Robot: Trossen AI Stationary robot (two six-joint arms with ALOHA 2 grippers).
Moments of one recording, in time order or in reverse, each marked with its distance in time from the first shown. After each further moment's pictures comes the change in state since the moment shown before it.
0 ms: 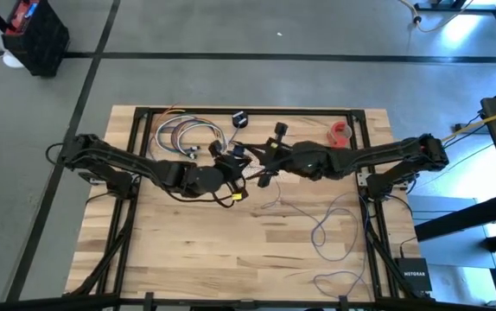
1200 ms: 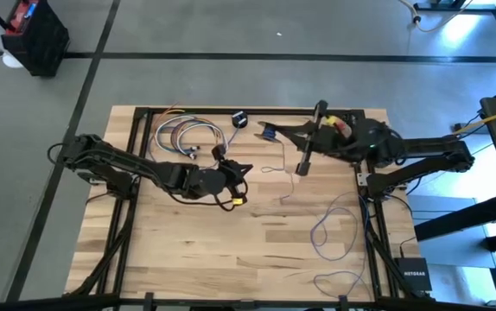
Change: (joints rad) left arm 0.000 0.005 -0.008 -0.010 0.058 0.040; right arm 0.000 -0.301 0.007 -0.053 -0.159 0.080
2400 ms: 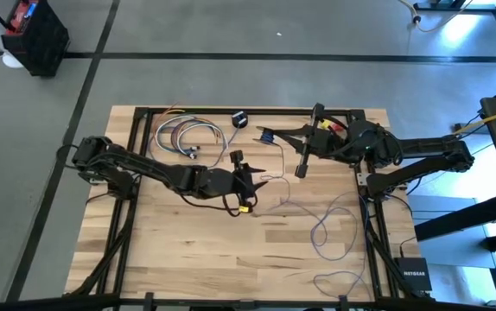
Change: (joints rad) left arm 0.022 0.096 0.001 0.213 0.208 0.268; right arm 0.000 0.003 -0.002 -0.055 0.002 -0.018
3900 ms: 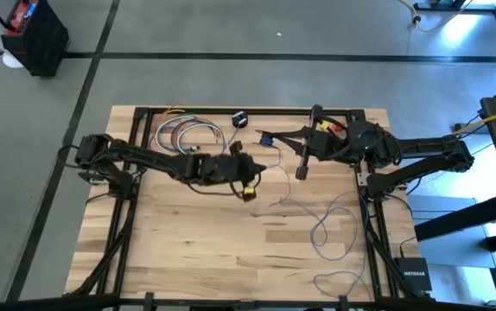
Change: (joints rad) left arm 0.142 0.007 0.000 -0.091 0.153 -0.311; right arm 0.000 0.000 -0.002 -0.007 -0.045 -0.009
